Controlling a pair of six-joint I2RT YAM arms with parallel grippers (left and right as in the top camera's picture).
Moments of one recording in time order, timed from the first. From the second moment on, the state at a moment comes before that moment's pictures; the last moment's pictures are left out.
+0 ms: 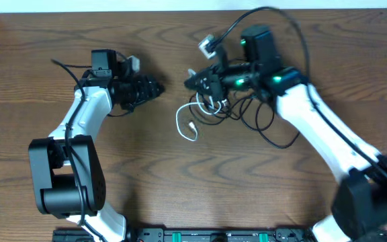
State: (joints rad) left arm 0.05 1.82 1.19 -0.51 0.66 -0.26; right arm 0.45 1.72 1.40 -0.27 -0.97 0.19
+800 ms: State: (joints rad) left arm -0.05 1.82 1.19 -0.50 1.13 -0.07; right arm 0.45 1.71 1.40 -0.28 -0.79 0.24
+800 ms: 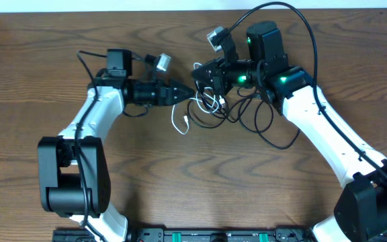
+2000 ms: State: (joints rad) left arm 0.07 2.00 1.19 -0.46 0.72 -0.46; right arm 0.30 1.69 1.39 0.05 -1.05 0.49
